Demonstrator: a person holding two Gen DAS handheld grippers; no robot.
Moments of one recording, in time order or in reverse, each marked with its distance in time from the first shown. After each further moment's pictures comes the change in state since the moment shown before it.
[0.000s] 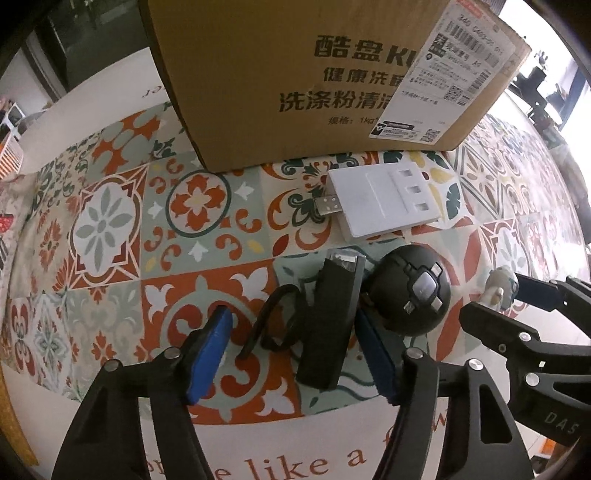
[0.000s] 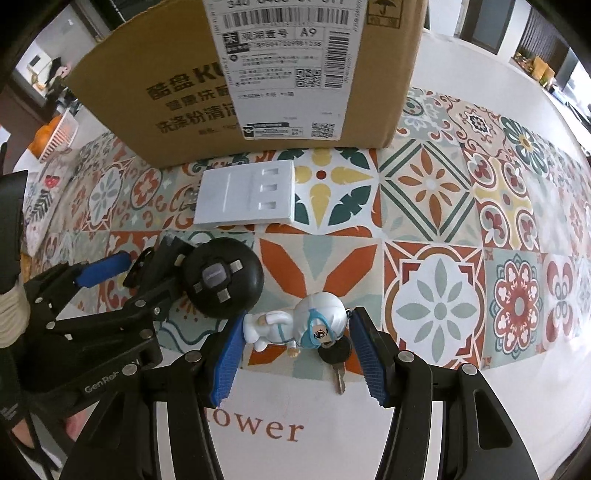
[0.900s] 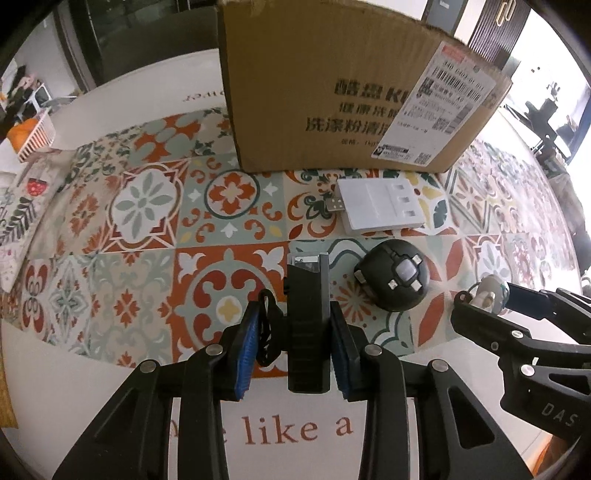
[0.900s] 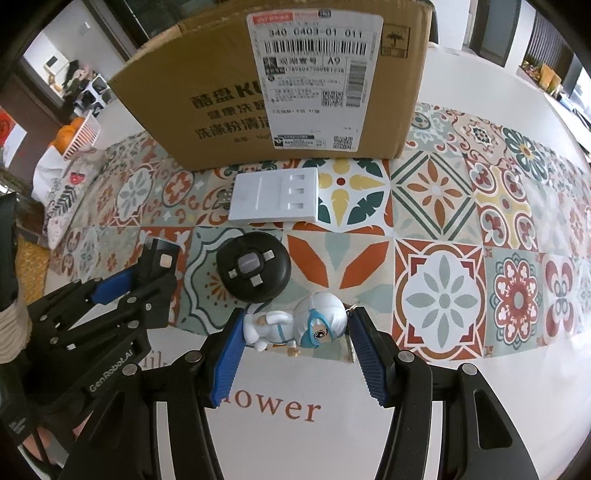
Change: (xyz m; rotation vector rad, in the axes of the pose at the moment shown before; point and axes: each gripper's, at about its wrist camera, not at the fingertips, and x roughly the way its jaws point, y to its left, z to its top) left arm -0.059 0.014 -0.061 -0.093 -0.096 0.015; right arm -0.030 0.011 -0.012 -0.026 -0.053 0.051
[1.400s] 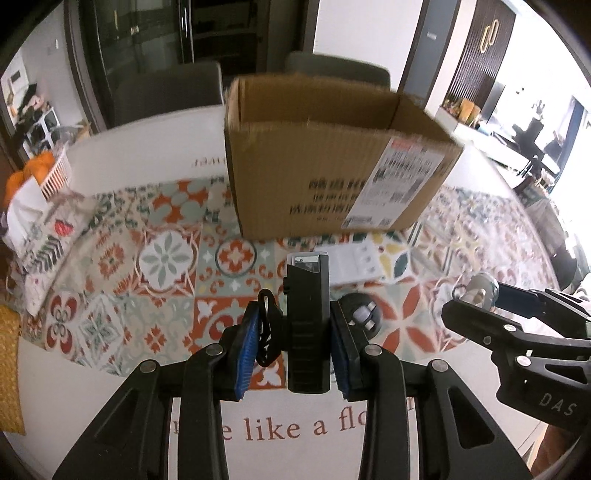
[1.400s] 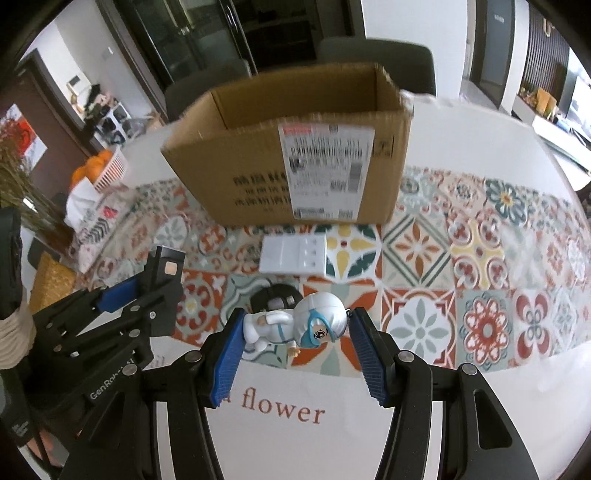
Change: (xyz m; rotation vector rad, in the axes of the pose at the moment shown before) left arm -0.070 -0.015 0.027 0.013 -0.161 -0.015; right arm -0.072 0.007 0.012 -0.025 -0.175 0.032
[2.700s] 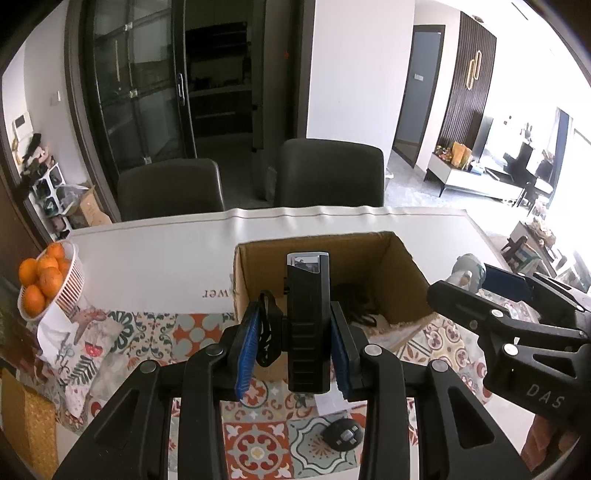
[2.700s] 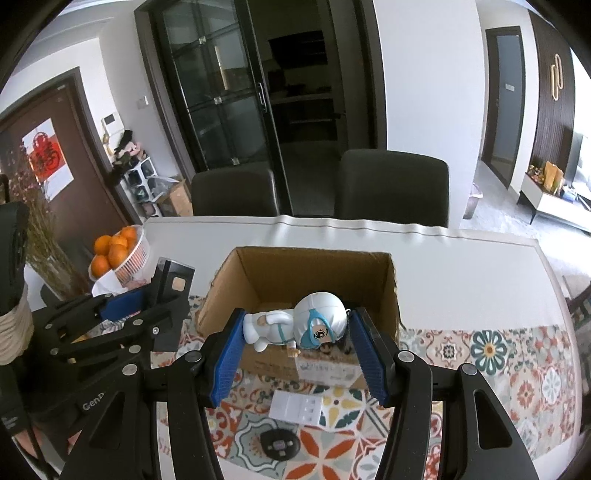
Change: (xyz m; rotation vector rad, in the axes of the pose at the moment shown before) left arm -0.061 -0.006 0.140 0.044 -0.204 0.018; right arm -0.069 0.013 0.130 -0.112 -0.296 0.033
